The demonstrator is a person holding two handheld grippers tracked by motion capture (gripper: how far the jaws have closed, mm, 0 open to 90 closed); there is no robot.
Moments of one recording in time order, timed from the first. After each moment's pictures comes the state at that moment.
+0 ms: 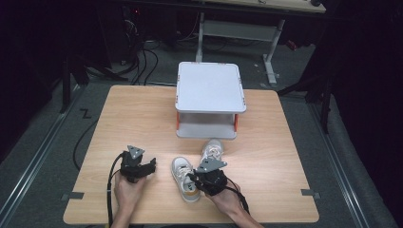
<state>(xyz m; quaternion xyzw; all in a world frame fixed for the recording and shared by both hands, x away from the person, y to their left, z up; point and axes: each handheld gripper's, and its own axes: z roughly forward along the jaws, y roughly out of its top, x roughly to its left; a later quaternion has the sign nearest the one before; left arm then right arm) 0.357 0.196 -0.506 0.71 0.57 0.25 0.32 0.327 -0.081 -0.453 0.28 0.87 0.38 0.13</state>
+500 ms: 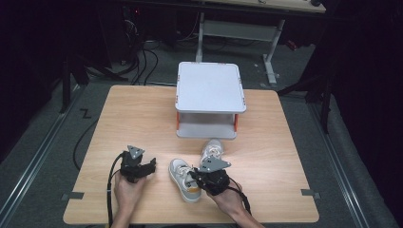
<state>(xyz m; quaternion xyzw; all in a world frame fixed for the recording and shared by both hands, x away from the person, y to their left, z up) 0.357 0.196 -0.506 0.71 0.57 0.25 0.32 0.324 -0.087 -0.442 0.28 0.86 0.40 0.14</state>
